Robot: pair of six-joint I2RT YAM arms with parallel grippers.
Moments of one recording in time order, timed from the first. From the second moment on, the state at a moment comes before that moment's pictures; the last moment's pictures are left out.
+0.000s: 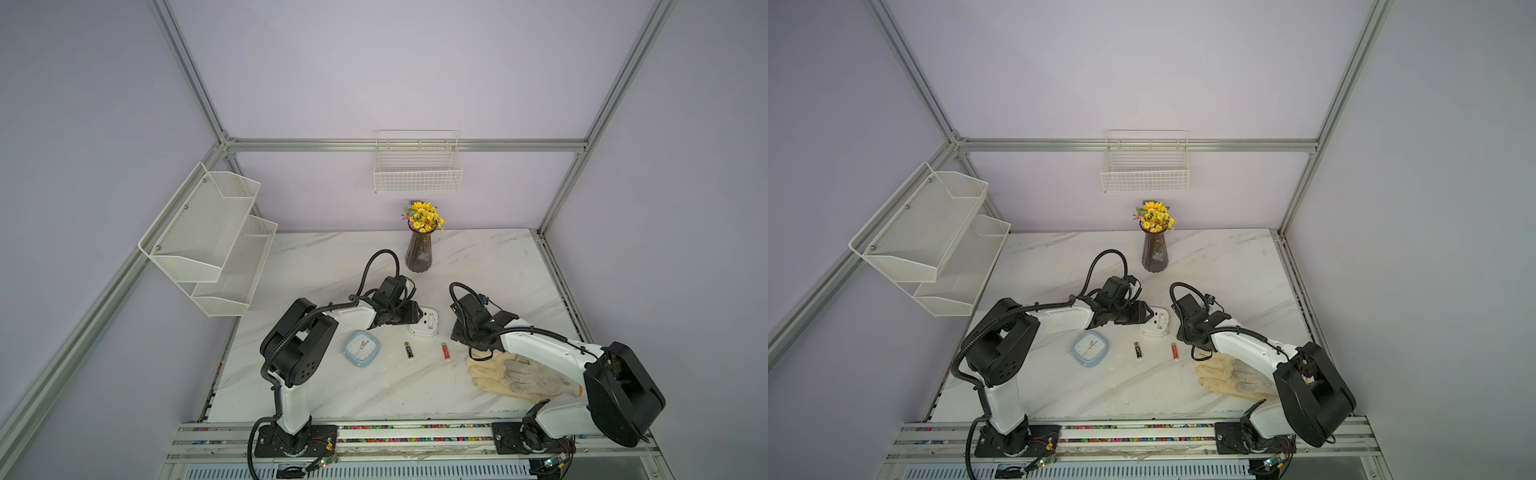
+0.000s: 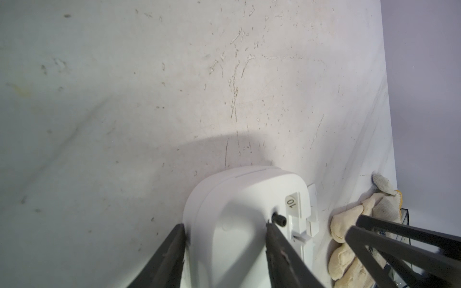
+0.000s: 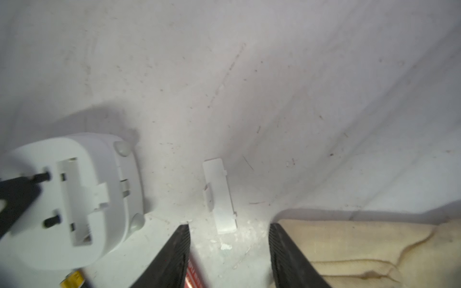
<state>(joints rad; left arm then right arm) -0.64 1.88 1.08 -0.07 0.26 -0.63 0.60 1.38 0.81 -0.55 0.24 0.93</state>
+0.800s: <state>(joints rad) -0.64 1.88 1.08 -0.06 0.26 -0.65 0.86 1.58 0.87 -0.61 0.27 0.98</state>
